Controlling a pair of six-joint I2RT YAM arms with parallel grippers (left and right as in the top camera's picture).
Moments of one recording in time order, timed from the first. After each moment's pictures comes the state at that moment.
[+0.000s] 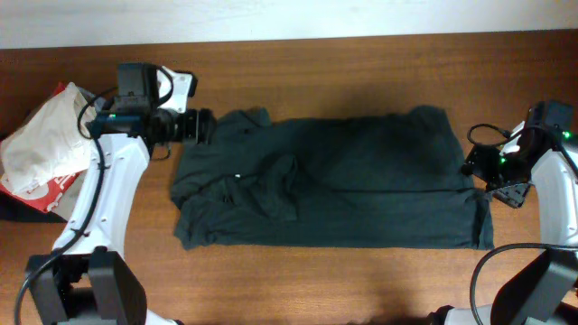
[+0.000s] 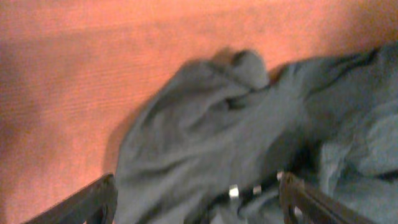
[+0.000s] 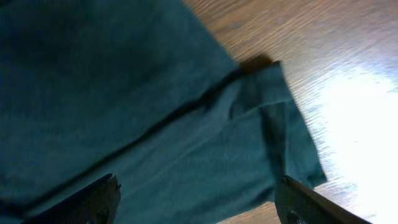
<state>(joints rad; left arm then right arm) 0.00 1.69 1.40 -0.71 0.27 0.12 -0.43 1.59 1.25 -1.06 -0.13 0.21</state>
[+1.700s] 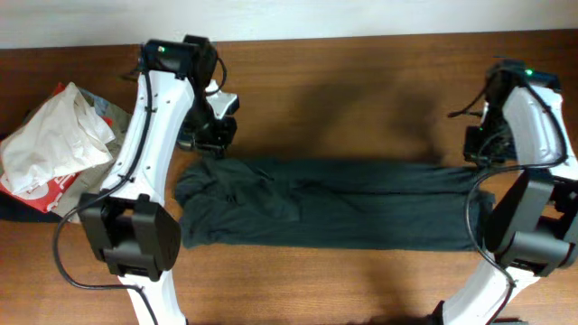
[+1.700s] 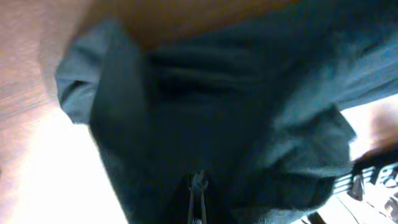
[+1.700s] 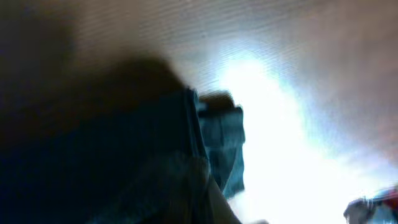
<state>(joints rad) -0.19 2.06 2.05 -1.68 0.16 0.11 -0.30 2.01 1.70 -1.38 0.24 0.07</state>
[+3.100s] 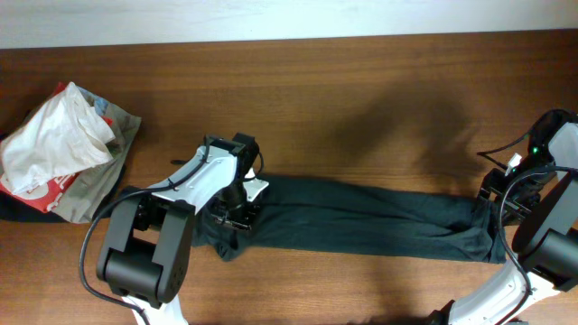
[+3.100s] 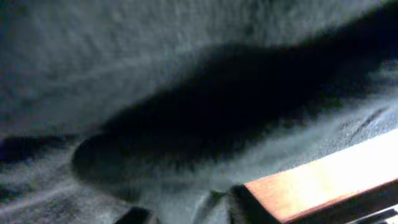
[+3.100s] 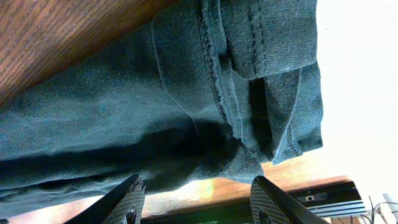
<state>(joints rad) -0.37 1.94 1.20 -1.13 0.18 0.11 -0.57 2.01 1.48 -1.43 -0.06 0.06</state>
